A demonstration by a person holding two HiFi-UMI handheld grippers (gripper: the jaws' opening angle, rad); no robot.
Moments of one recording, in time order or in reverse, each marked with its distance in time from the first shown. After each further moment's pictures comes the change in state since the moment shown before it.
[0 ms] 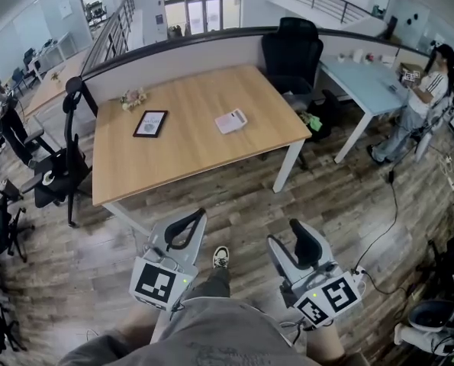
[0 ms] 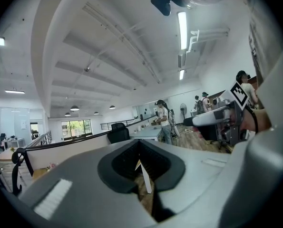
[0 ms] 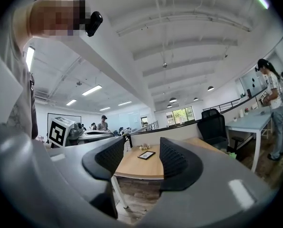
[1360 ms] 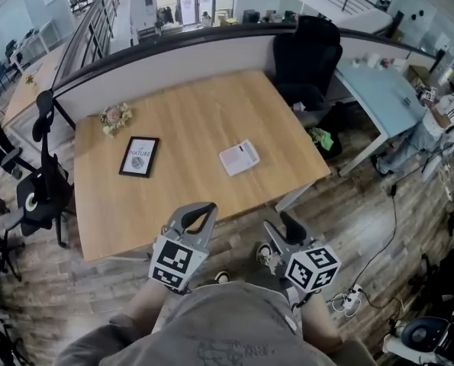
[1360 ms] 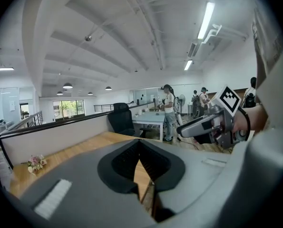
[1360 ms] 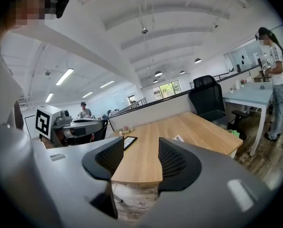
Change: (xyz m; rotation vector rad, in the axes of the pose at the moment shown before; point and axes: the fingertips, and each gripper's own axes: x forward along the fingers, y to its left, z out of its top) left arm 0.264 0.237 -0.093 -0.036 0.170 -0.120; right arm 0.325 -0.199 -0.081 0.175 0.301 -0.120
